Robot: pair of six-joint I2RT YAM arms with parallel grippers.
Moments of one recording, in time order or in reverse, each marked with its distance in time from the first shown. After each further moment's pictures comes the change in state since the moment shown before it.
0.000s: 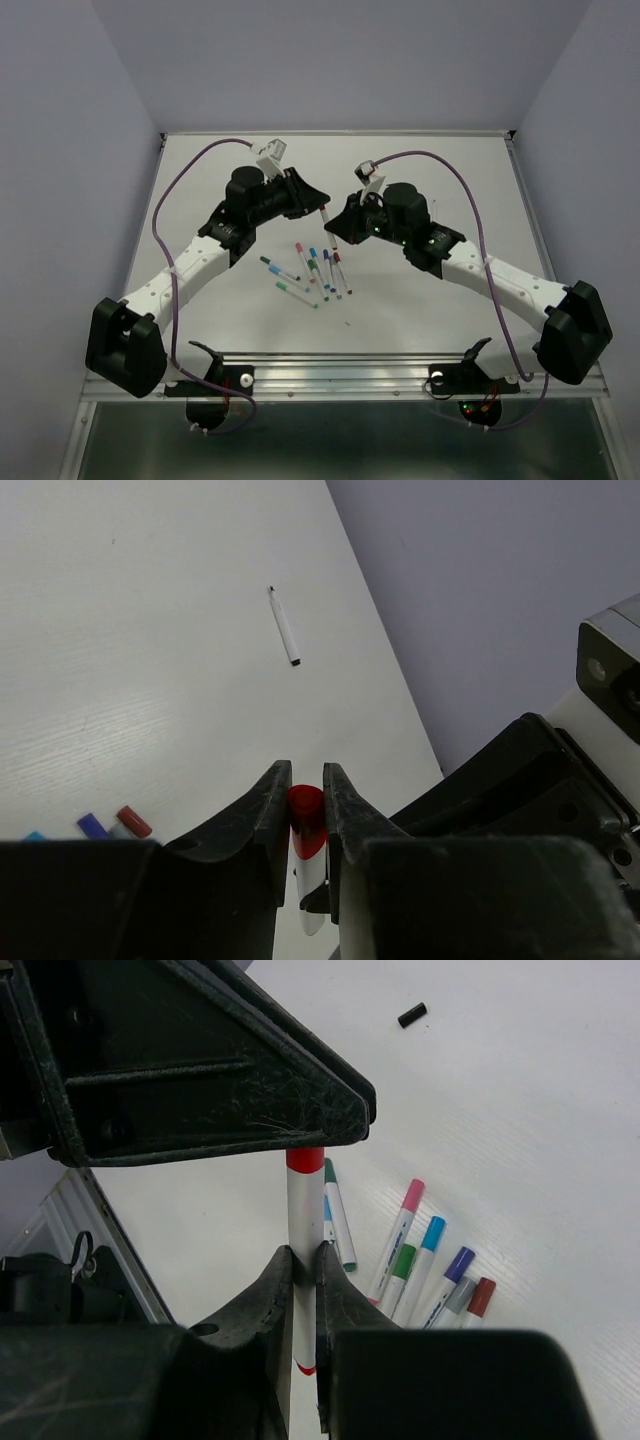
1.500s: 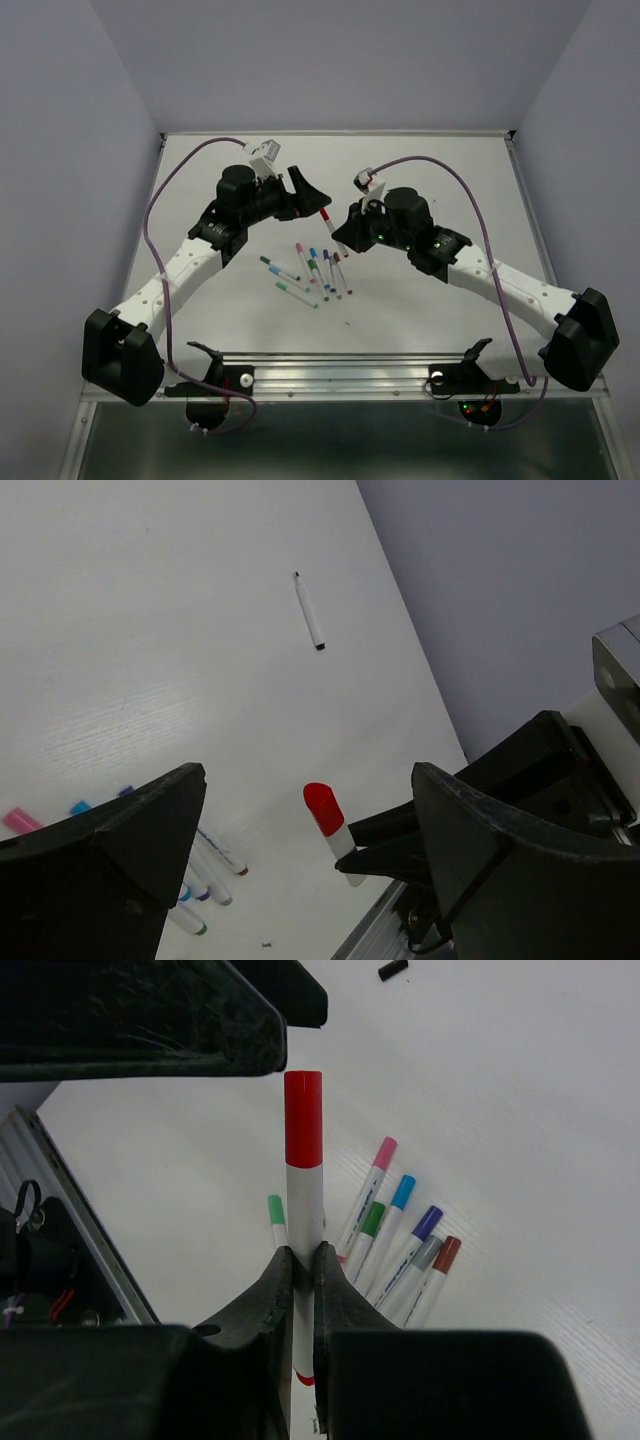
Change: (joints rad) left arm 0.046 -0.049 0.011 -0.122 0.027 0.080; right arm 0.001 -0.034 -0.010 -0.130 0.006 -0.130
